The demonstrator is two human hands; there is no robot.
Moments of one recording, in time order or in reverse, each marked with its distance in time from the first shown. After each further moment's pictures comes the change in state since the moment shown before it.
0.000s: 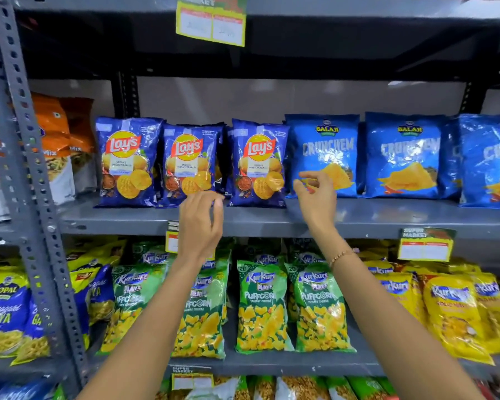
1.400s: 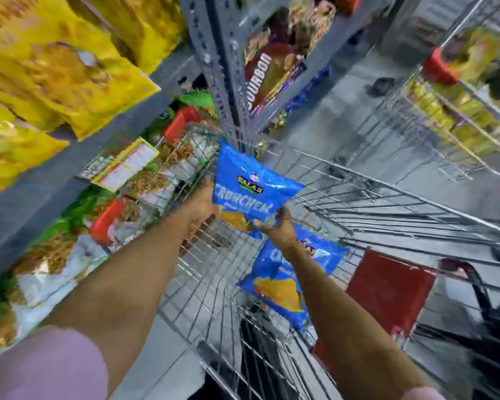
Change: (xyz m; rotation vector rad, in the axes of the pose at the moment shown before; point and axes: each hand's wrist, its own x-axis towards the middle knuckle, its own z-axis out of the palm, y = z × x) left_hand -0.491 0.336 0.481 -0.212 -2.151 -0.379; right_hand -0.383 0.486 -0.499 -0.060 0.374 1.393
